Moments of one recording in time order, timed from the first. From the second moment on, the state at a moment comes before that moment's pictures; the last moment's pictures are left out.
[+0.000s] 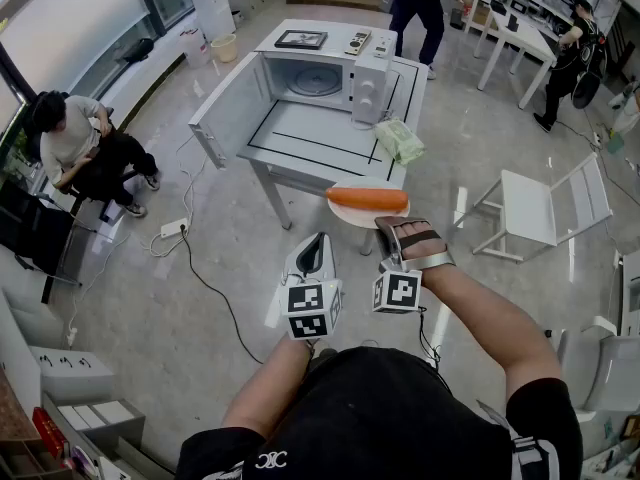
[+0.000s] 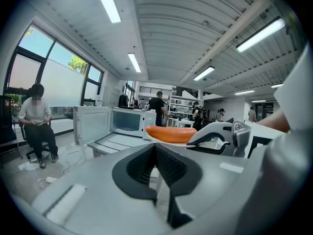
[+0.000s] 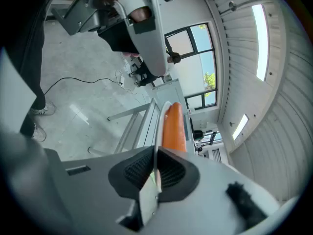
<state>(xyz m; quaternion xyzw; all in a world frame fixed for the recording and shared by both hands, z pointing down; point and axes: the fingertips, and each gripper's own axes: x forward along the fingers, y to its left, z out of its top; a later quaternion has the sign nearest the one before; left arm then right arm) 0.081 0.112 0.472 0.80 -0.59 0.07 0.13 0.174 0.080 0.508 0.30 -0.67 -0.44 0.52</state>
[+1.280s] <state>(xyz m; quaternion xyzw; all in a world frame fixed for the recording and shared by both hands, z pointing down) 0.068 0.118 0.475 0.80 -0.59 0.06 0.13 0.167 0.077 0.512 0.30 -0.65 -0.45 0.54</state>
